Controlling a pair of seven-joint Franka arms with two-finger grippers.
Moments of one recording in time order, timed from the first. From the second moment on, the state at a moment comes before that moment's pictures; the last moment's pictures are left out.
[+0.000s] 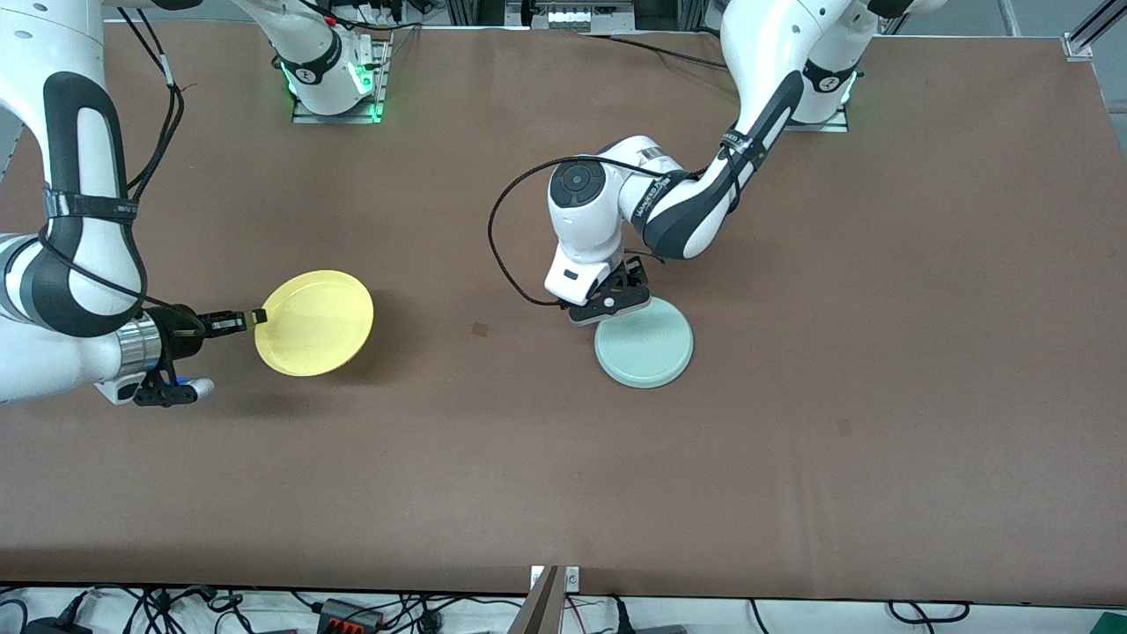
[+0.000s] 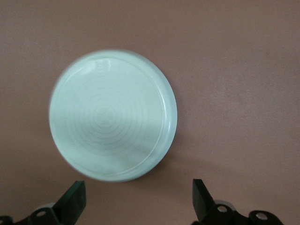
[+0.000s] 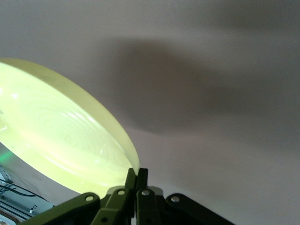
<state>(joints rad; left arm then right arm) -0.55 0.66 -0.24 -1.53 0.34 2.12 -1.20 -0.03 0.66 -0.05 -1.29 0.33 1.44 -0.19</state>
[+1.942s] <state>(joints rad) 0.03 0.07 -0.03 -1.59 -0.04 1.69 0.11 0.59 0.88 -0.04 -1.27 0.78 2.08 0.52</state>
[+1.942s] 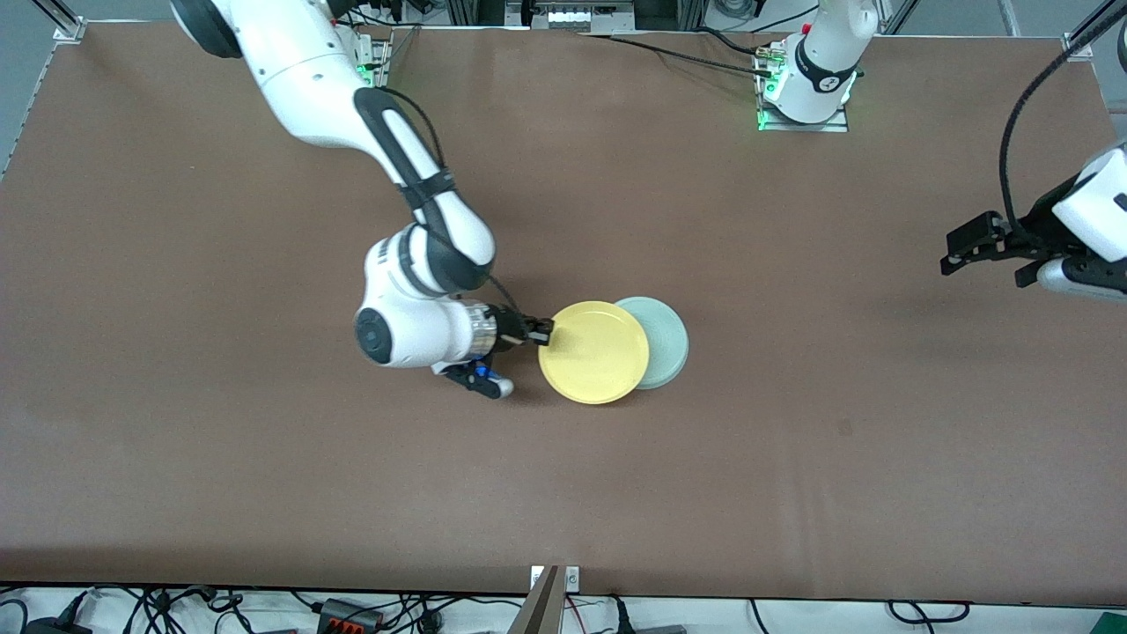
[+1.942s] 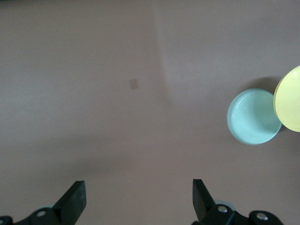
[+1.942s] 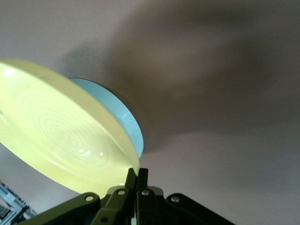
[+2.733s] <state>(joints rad) -0.01 0.01 -0.03 -1.67 -0.01 1.66 0.06 0.70 0.97 -0.04 -1.23 0.78 2.19 0.69</state>
